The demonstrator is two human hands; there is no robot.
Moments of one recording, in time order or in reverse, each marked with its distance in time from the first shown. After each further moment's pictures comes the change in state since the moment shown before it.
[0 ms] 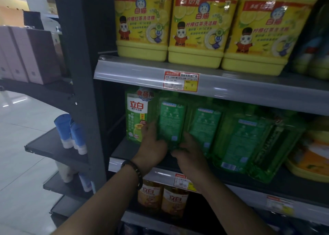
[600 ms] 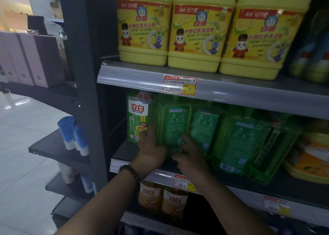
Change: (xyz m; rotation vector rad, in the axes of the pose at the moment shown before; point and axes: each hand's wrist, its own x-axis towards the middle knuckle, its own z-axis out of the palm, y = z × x) left_hand -0.011 0.004 -0.006 0.126 -0.044 -0.109; right_hand 0.002 0.009 -0.005 0.012 -0.023 -0.022
